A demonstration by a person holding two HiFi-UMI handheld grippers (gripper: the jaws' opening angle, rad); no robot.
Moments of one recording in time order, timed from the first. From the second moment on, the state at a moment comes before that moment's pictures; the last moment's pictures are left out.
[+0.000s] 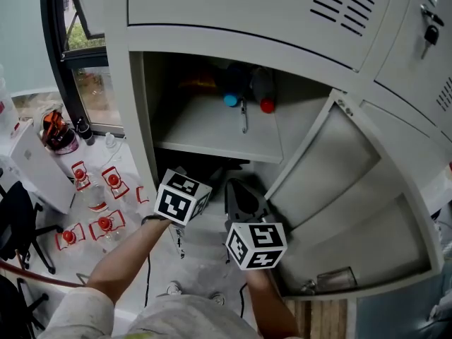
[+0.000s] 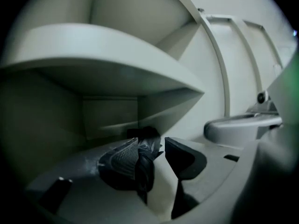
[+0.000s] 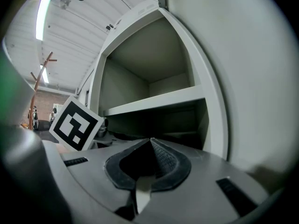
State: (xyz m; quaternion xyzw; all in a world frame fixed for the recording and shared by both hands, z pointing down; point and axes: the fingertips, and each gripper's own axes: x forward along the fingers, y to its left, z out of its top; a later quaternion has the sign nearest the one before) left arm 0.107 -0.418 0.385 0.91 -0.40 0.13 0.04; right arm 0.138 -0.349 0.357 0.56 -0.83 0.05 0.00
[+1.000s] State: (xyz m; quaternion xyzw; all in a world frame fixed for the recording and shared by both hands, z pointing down) left arm 0.061 -0.369 0.368 0.88 -0.46 0.02 0.07; right arm 0.129 -0.339 0.355 0.53 -0.85 0.02 0.03
